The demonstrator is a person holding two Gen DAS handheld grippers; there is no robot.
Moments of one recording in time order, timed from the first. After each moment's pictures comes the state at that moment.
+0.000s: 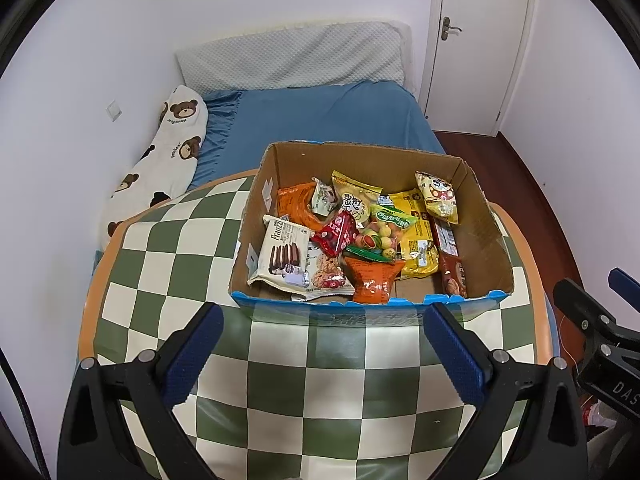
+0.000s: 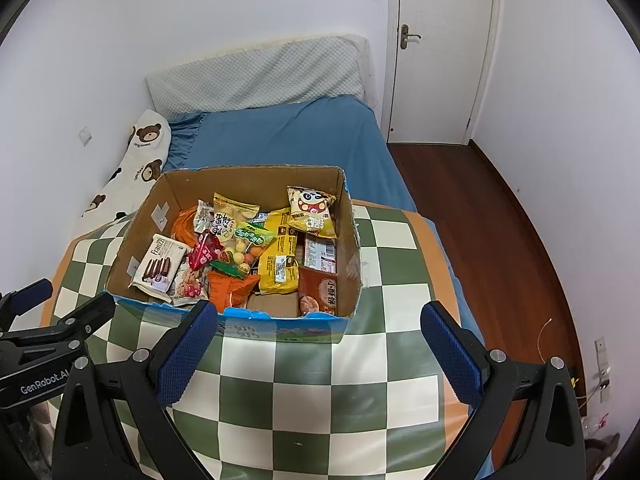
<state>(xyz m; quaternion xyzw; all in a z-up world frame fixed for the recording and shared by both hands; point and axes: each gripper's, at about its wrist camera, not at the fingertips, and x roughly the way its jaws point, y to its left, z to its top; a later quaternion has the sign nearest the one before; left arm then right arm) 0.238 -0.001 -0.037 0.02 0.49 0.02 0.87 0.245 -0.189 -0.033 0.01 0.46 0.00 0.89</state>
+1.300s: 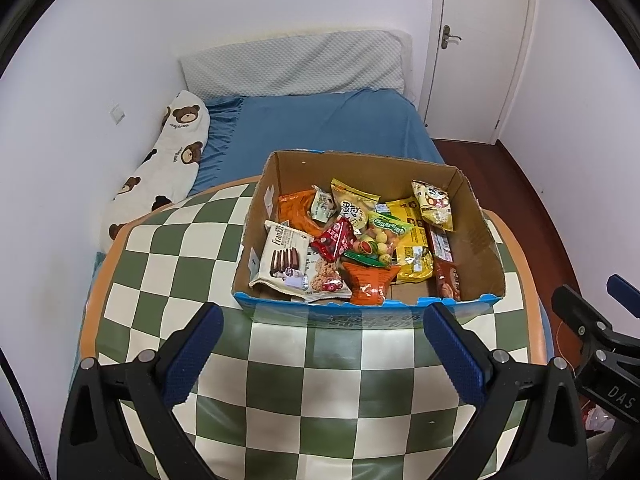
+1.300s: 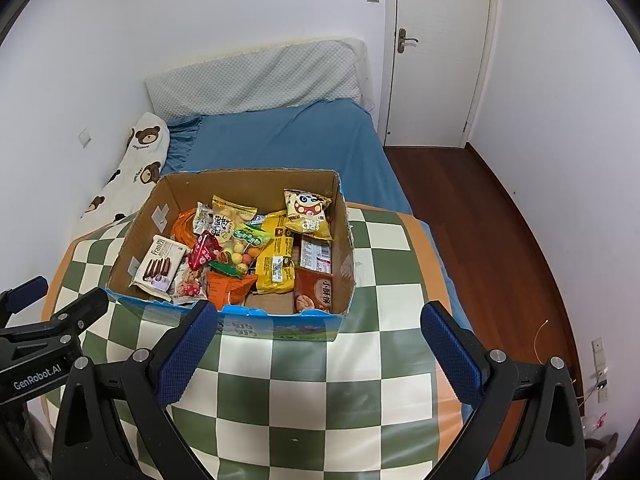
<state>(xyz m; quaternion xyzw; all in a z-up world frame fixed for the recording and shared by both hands) 0.227 -0.004 -0.027 0.01 0.48 0.02 0.88 0.235 -0.195 -0.019 0.01 0.45 0.00 0.89</state>
